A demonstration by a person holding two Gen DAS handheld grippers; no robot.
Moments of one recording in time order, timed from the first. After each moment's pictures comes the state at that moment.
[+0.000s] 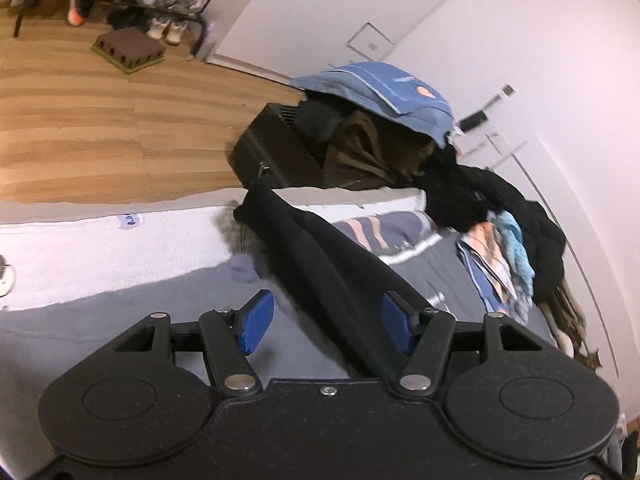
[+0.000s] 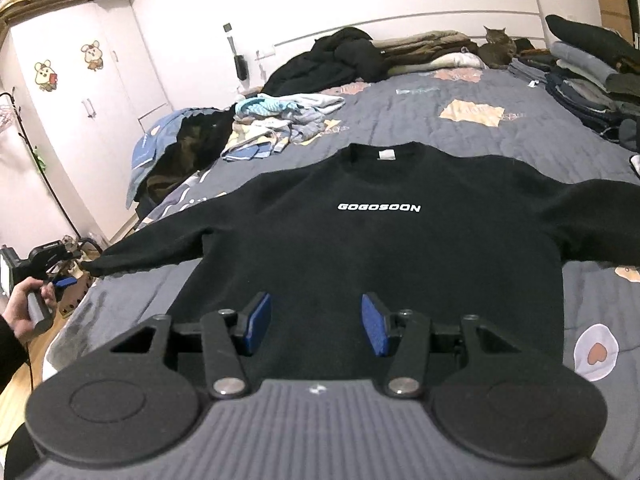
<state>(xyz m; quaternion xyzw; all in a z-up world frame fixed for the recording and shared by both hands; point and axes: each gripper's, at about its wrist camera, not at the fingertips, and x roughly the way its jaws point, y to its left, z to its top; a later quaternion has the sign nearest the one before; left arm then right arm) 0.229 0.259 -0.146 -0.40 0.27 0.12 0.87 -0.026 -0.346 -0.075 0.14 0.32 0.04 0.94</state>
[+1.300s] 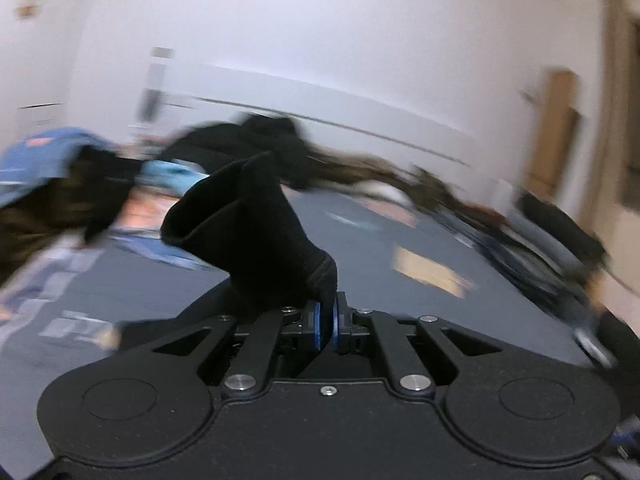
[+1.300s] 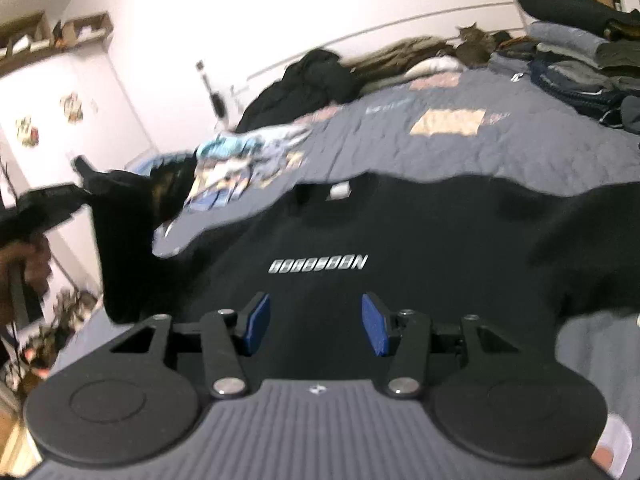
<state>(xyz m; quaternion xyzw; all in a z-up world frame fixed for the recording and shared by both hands) 0.255 -0.174 -0.041 -0.05 0.21 -0.26 0.94 0.058 -0.471 -0.123 0.21 0.26 0.03 0.94</state>
